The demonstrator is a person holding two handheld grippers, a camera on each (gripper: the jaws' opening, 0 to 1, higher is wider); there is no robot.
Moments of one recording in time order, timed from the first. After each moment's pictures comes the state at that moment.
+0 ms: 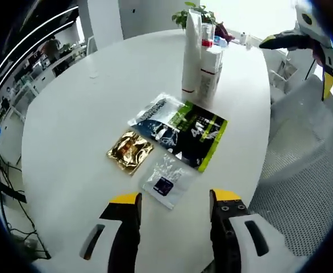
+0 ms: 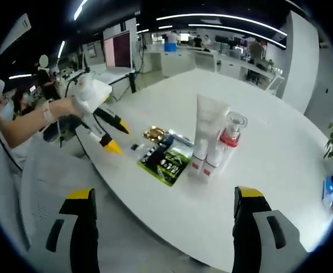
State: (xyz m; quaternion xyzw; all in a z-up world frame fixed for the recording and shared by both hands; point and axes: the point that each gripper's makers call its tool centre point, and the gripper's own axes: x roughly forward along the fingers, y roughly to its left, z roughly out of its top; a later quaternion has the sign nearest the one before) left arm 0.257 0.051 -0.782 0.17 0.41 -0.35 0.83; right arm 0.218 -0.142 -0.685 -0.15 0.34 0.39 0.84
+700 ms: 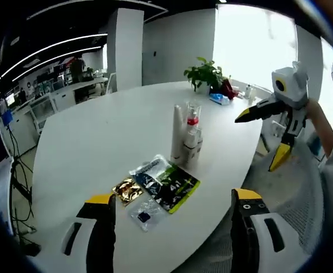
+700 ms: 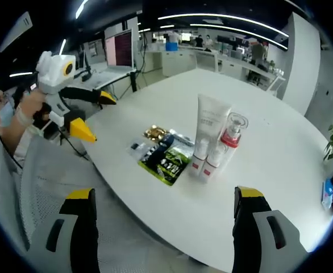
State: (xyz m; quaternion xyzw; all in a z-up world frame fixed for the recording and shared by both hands) left arm 0.231 0.030 -0.670 0.06 0.28 -0.33 0.90; right arm 0.216 -0.142 -0.684 -0.16 0.34 0.39 0.84
